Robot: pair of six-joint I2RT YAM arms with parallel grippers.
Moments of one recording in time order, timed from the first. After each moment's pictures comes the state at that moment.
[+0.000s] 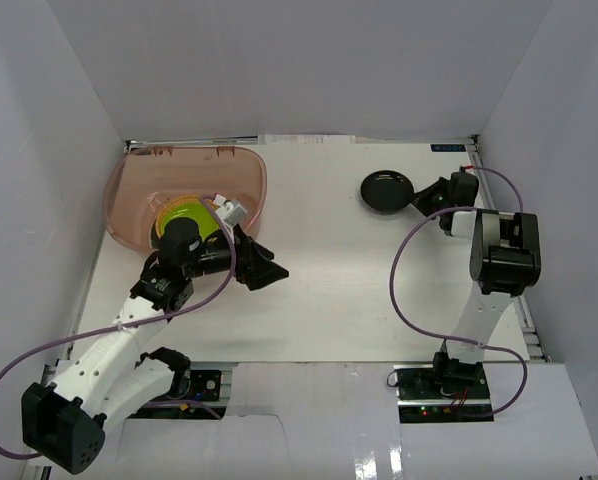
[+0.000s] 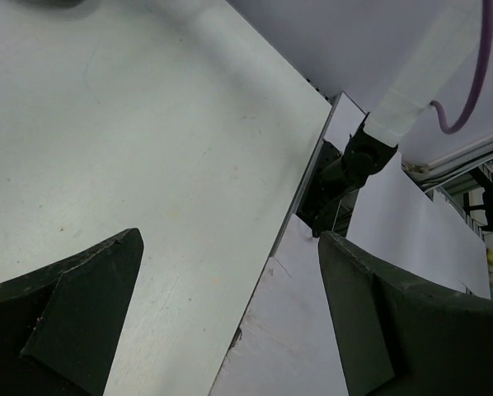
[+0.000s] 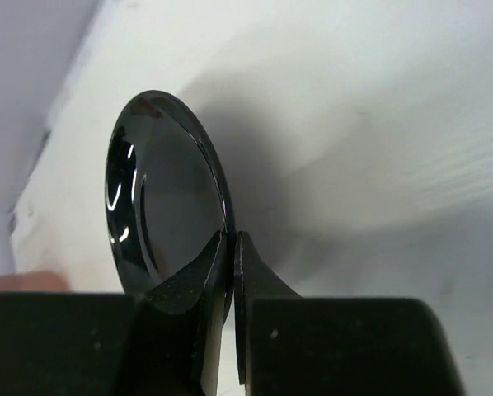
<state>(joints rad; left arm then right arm) -0.46 0.88 0.68 -0.03 0.77 -0.40 -0.09 1.97 1.04 0.39 -0.30 0.78</state>
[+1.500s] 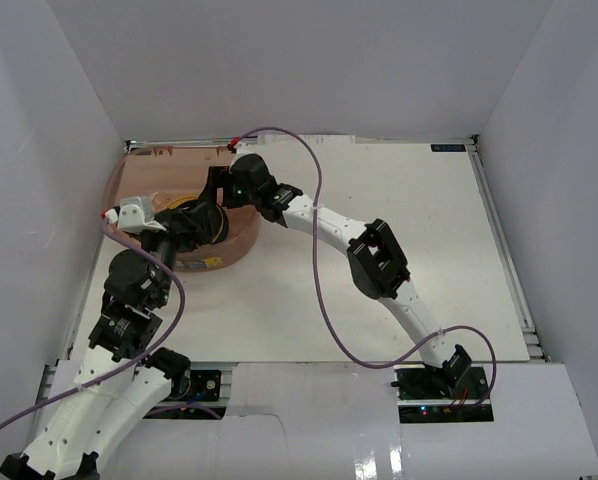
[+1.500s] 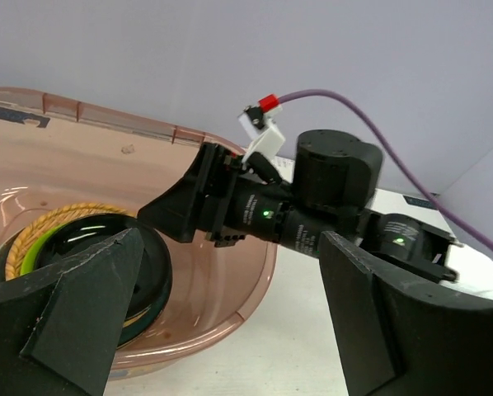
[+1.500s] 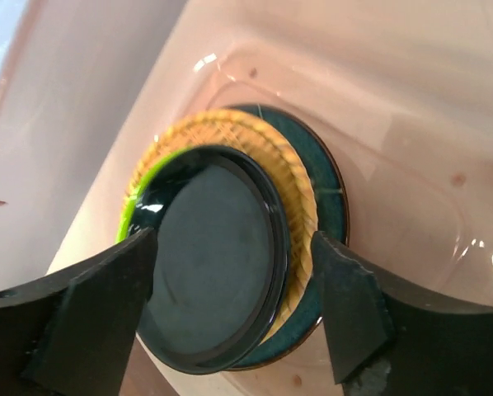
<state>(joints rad) -0.46 0.54 0.74 -0.09 -0.38 -0.30 0.89 2.47 2.21 -0.09 -0.10 0.59</state>
